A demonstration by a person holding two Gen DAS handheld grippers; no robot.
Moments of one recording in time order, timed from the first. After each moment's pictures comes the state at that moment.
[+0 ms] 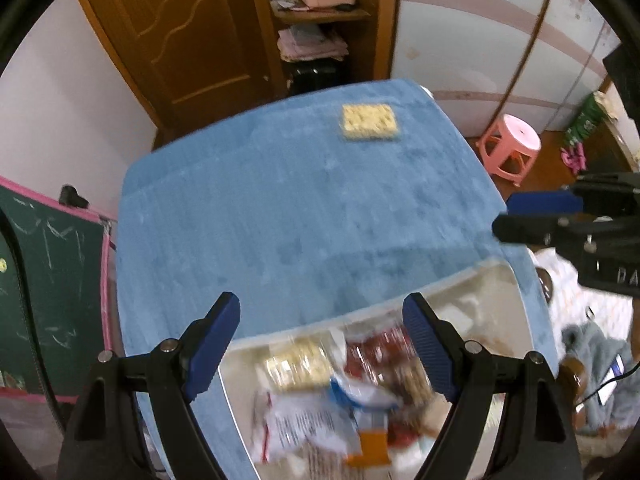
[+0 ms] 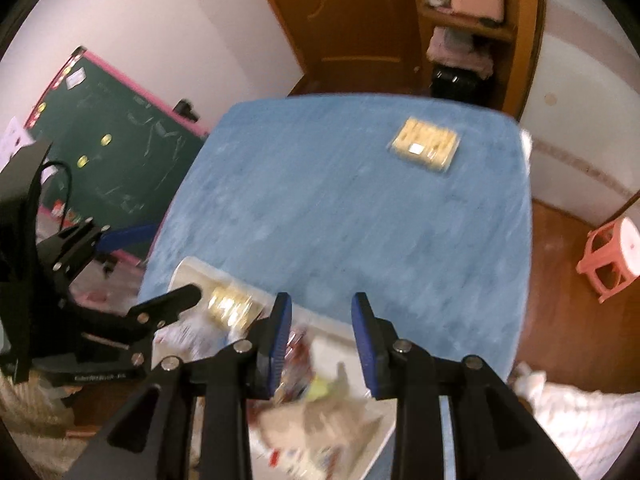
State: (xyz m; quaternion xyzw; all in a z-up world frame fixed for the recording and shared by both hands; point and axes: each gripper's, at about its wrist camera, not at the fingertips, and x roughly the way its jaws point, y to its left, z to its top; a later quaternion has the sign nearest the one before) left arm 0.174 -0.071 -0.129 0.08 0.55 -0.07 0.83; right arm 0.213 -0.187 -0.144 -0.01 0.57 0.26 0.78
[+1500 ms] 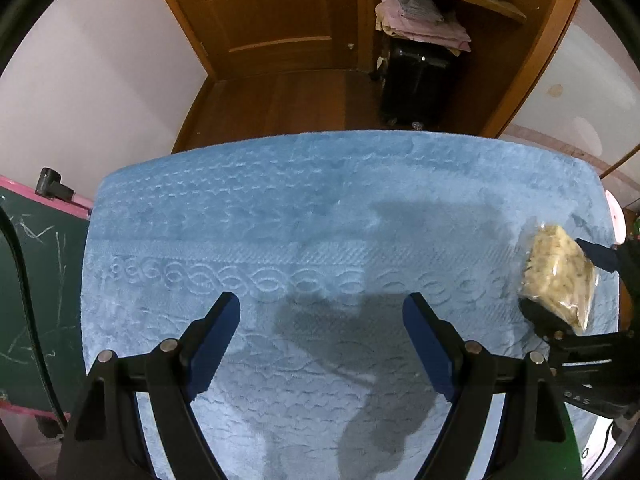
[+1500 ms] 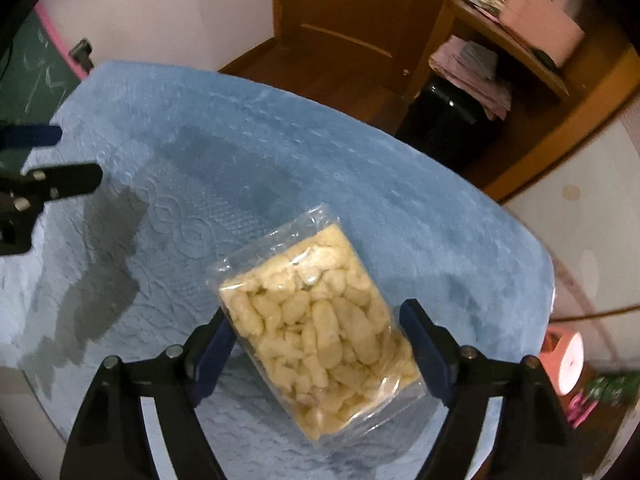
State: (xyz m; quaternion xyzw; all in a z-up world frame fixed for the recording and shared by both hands) left arm 0.450 -0.010 -0.277 0.00 0.61 0.07 0.79; right arm 0.456 -0.136 -0.311 -0.20 0.57 0.23 0.77
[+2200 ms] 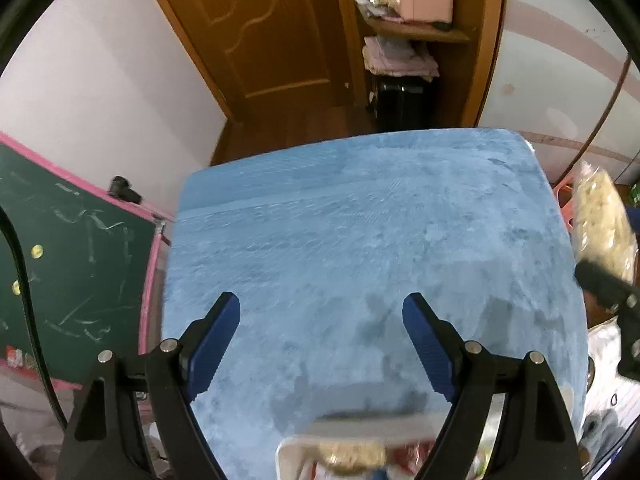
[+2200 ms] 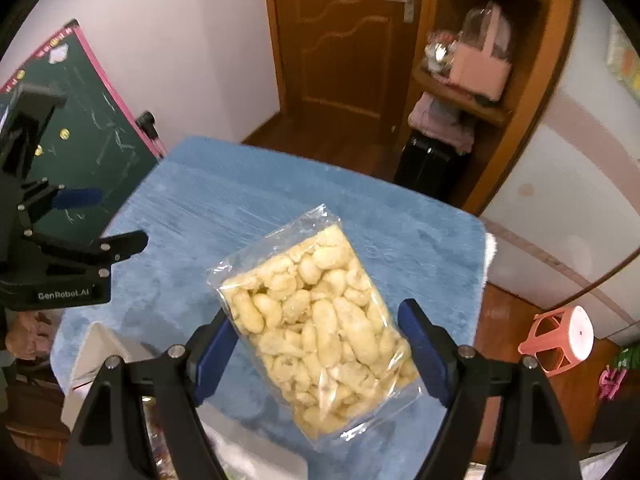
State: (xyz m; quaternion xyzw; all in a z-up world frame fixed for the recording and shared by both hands) left arm 0.259 -0.029 -0.132 0.06 0.54 0.07 0.84; right arm 0.287 -0.171 -0.144 -0.12 0.47 0.23 0.84
